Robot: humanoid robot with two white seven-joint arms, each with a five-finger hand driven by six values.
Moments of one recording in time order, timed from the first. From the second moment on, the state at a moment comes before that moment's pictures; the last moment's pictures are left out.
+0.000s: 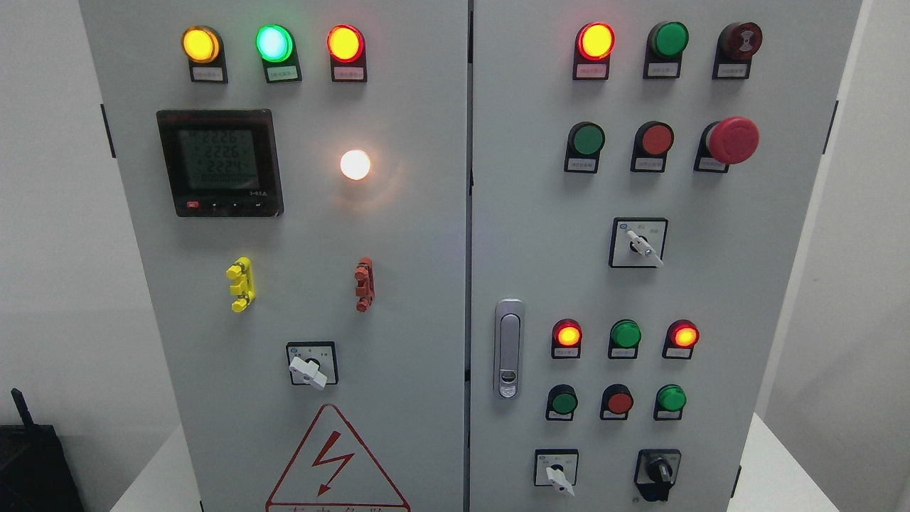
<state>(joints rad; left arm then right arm) -0.05 -0.08 0.07 0.11 -0.08 -0.10 -0.12 0.20 0.05 0.00 -0.13 0.00 -0.15 0.35</state>
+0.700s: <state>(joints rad) -0.05 -0.08 0.07 0.11 -0.07 -0.10 -0.12 0.16 0.03 0.00 -0.21 0.00 -0.17 0.32</state>
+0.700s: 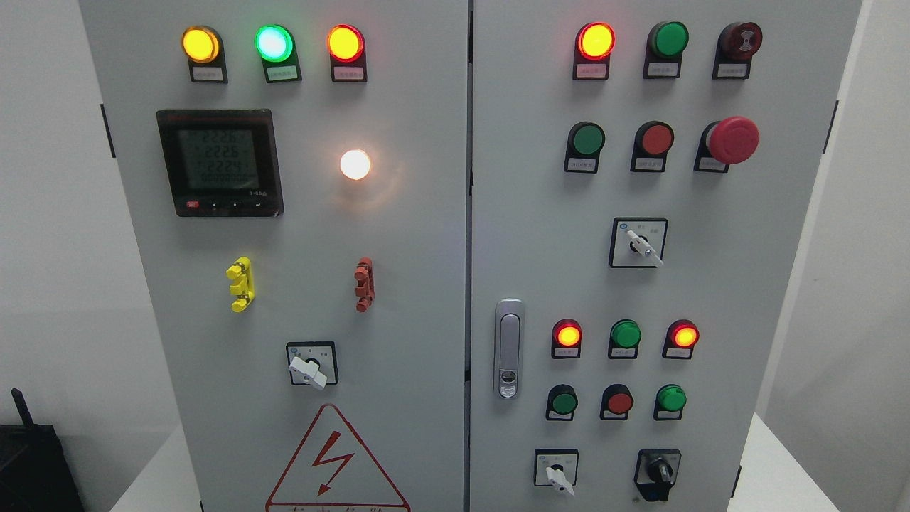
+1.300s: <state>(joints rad) -0.05 -0.08 0.07 0.11 -0.07 -0.10 -0.12 0.15 0.01 0.00 -0.32 0.00 -0.30 0.26</state>
